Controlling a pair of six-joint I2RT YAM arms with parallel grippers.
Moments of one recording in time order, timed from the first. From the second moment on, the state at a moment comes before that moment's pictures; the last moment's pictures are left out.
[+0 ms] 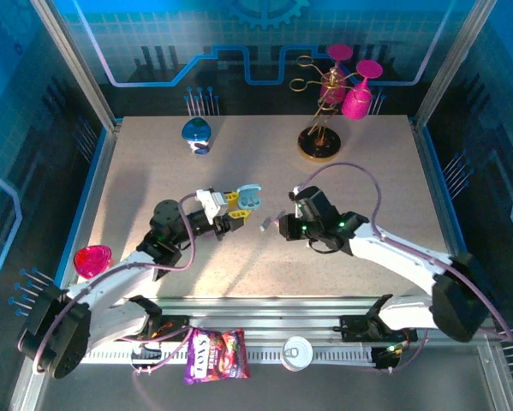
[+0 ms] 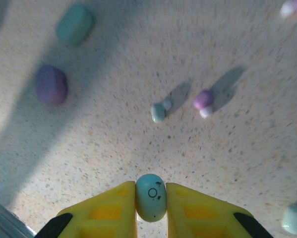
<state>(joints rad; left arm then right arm) -0.48 1.10 0.43 0.65 0.56 0.08 0.71 1.26 0.84 -0.39 -0.04 0.58</state>
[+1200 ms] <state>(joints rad) -0.59 1.32 0.44 0.77 0.43 0.13 0.86 1.36 1.15 -0.48 0.04 0.48</state>
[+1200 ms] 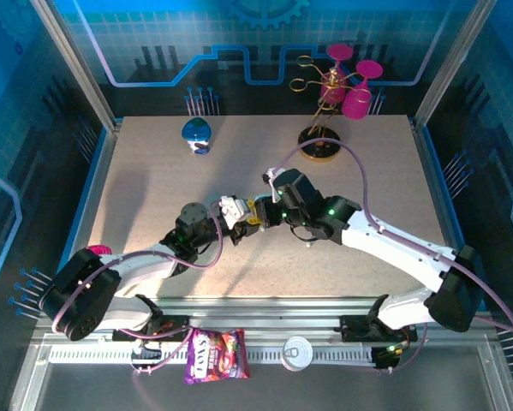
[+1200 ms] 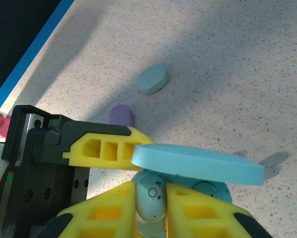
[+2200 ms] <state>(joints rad) -0.59 1.32 0.44 0.82 0.53 0.10 0.83 1.13 1.09 -0.45 0.06 0.48</state>
